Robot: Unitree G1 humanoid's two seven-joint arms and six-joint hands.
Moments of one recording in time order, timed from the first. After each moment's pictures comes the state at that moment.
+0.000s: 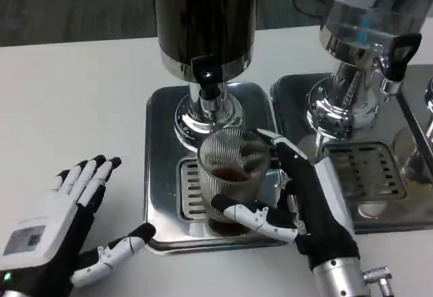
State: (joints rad) left arm 0.29 0.55 -0.07 0.13 0.69 -0.36 0.28; right arm 0.07 -0.02 0.26 0.27 -0.44 -0.46 -0.30
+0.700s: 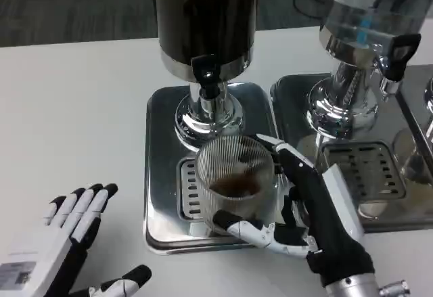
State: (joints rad) left arm 0.47 0.59 -0.02 0.02 0.75 -0.41 0.32; right arm 0.19 -0.08 0.28 0.11 -0.44 -0.51 -0.25
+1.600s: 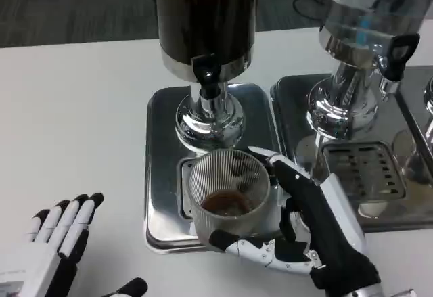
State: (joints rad) left arm 0.62 0.54 0.02 -0.15 0.77 -0.33 0.31; right arm 0.26 -0.12 0.28 0.01 -0.42 -0.51 -0.17
